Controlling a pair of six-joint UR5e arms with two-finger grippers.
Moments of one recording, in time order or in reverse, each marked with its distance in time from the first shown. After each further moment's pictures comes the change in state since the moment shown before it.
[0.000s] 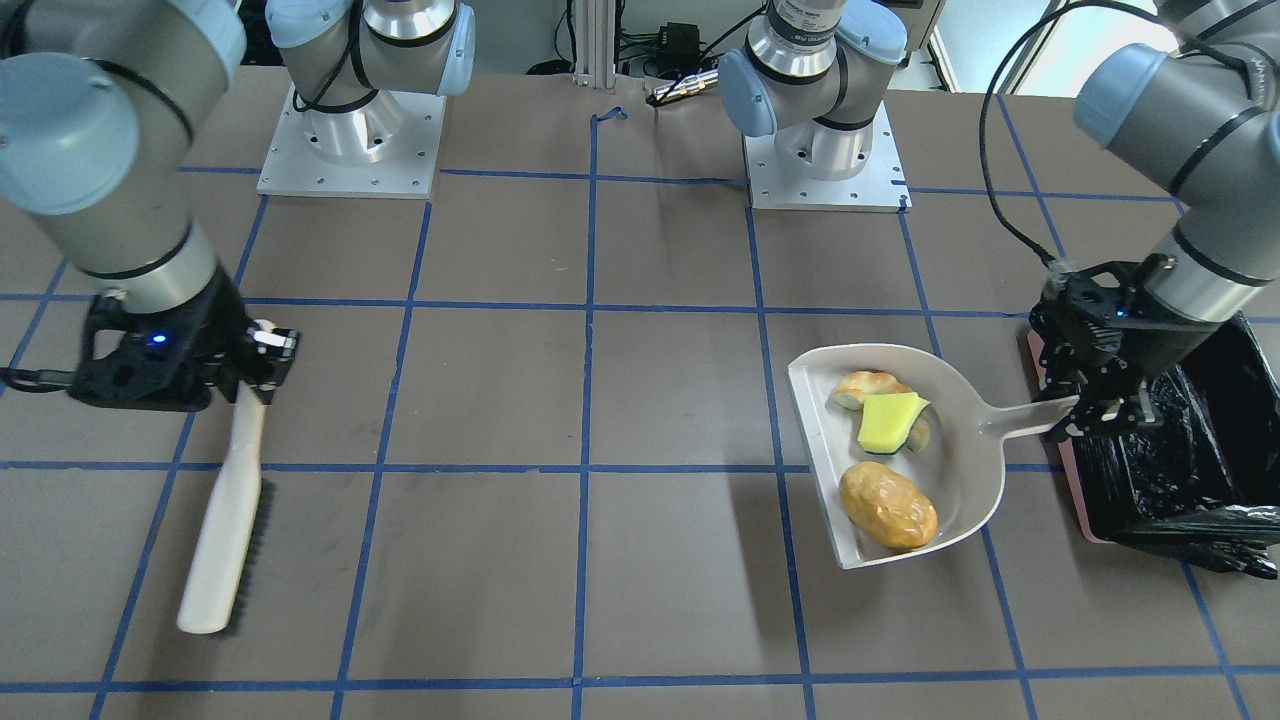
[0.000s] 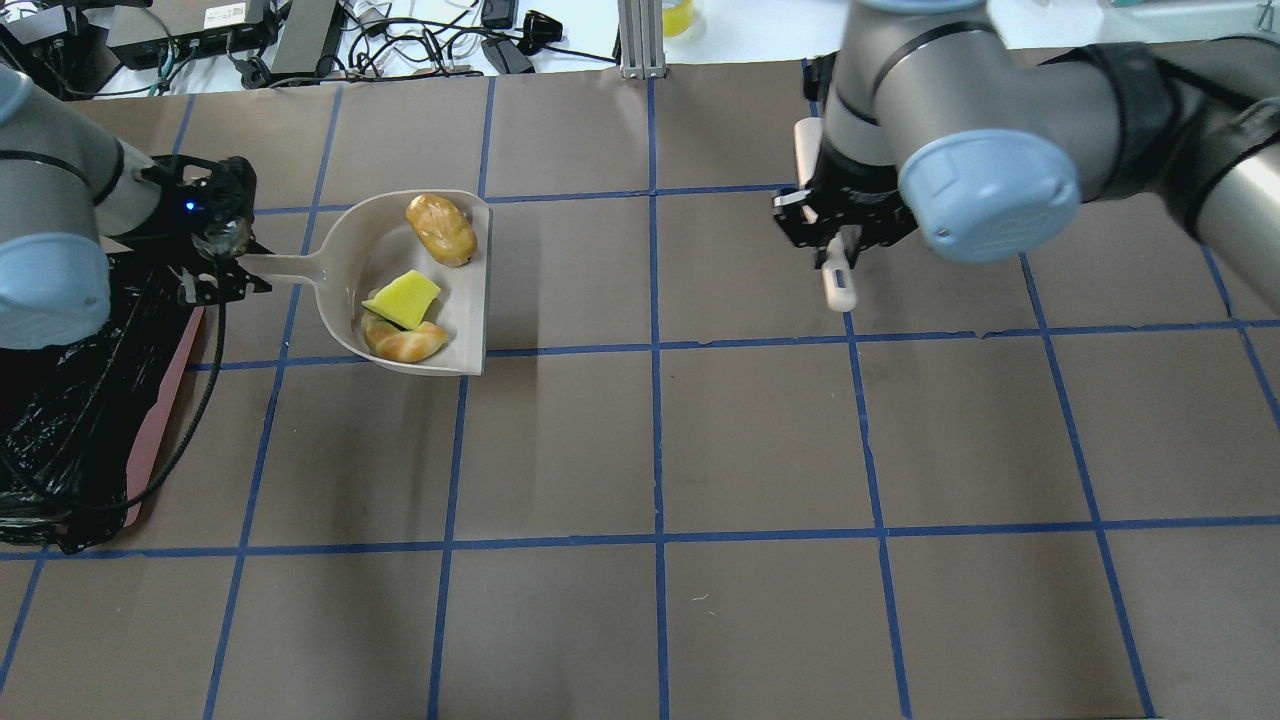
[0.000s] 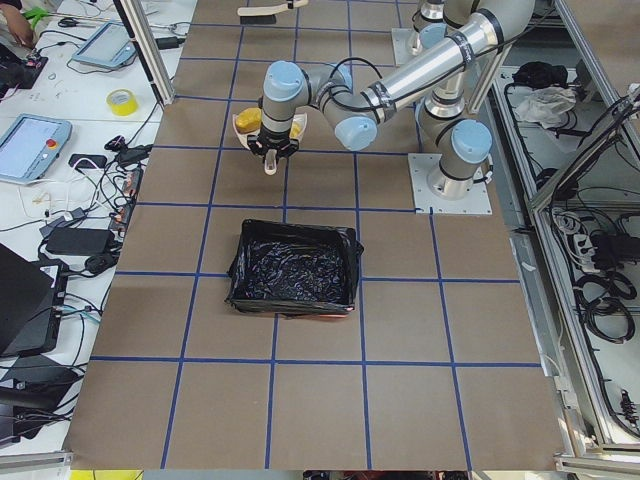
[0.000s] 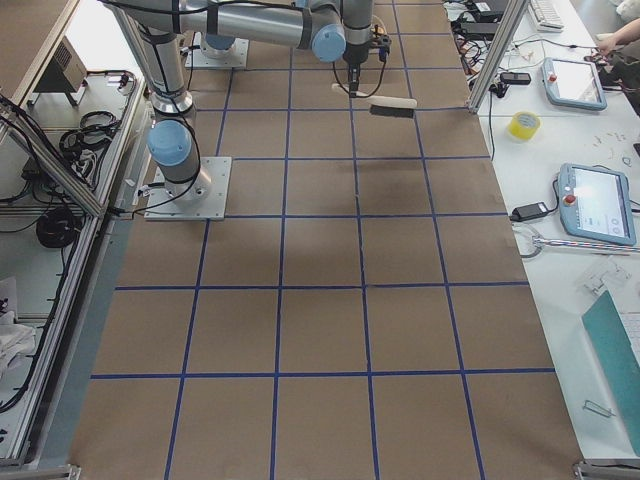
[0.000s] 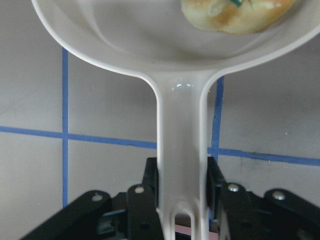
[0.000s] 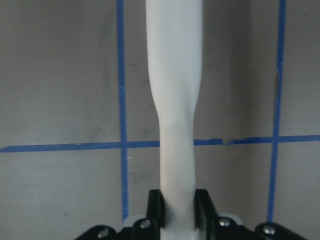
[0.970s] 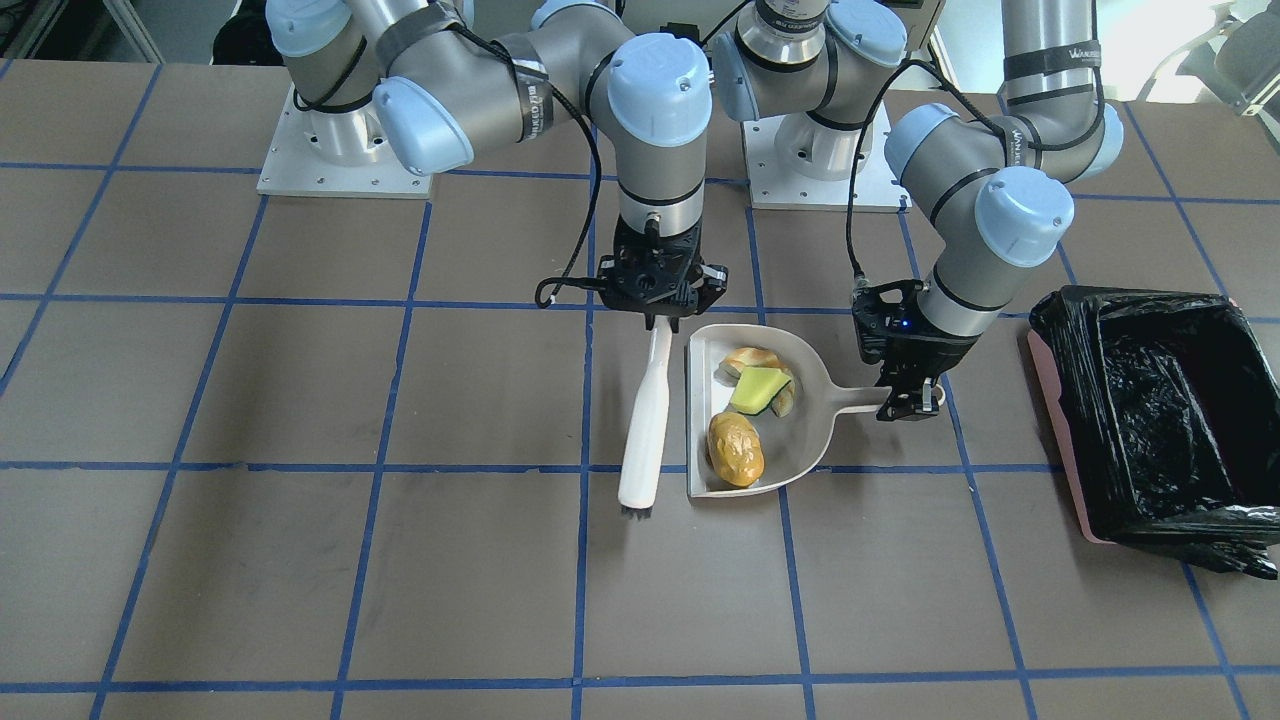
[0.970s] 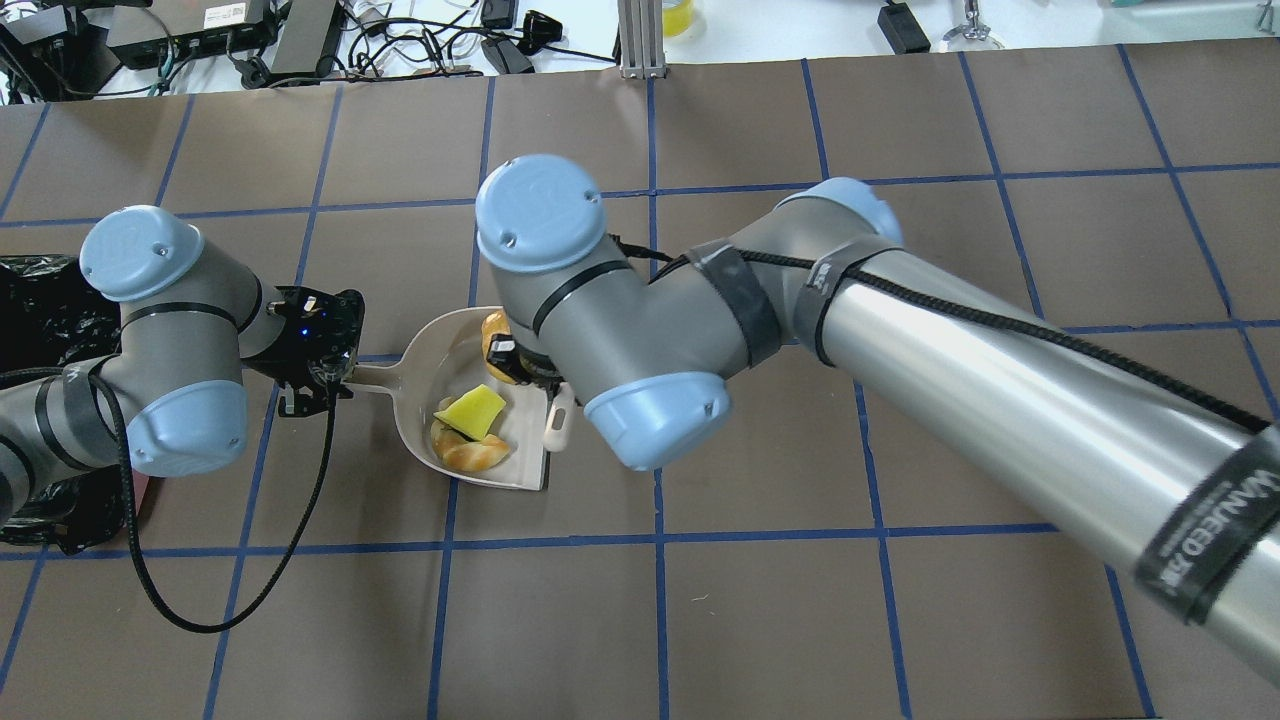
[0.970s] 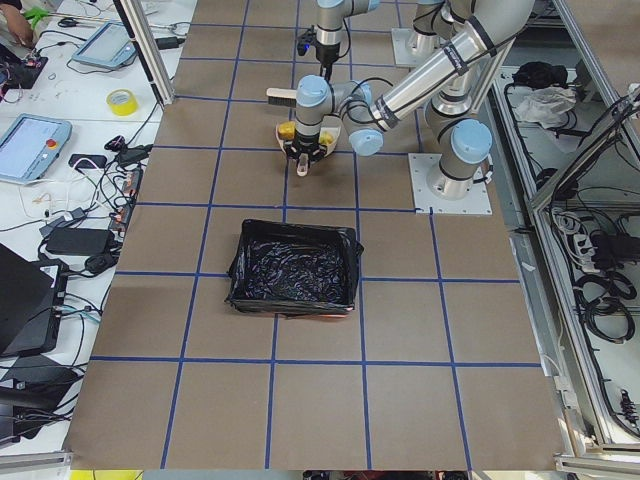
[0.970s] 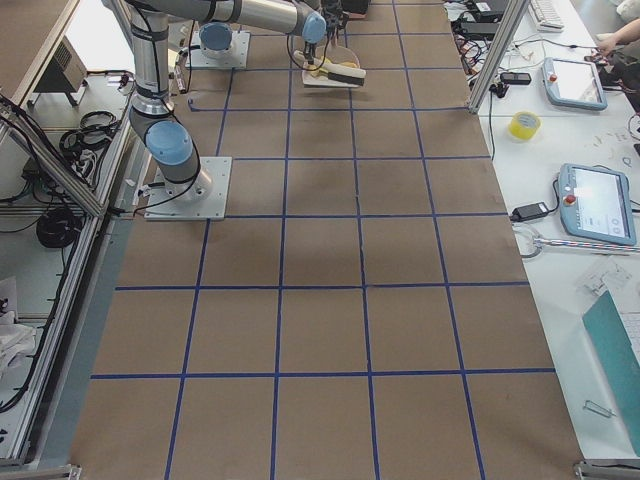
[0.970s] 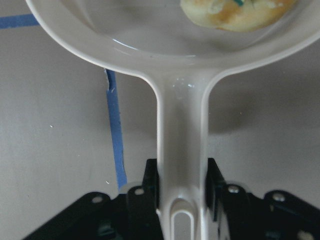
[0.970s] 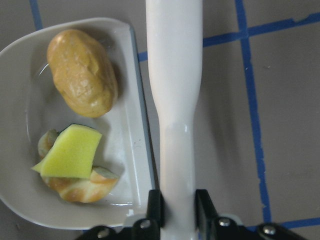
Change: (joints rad) left arm -0.225 0.001 -0.366 0.354 0.149 -0.074; right arm 0.678 0.124 0.004 -0.180 0.105 0.847
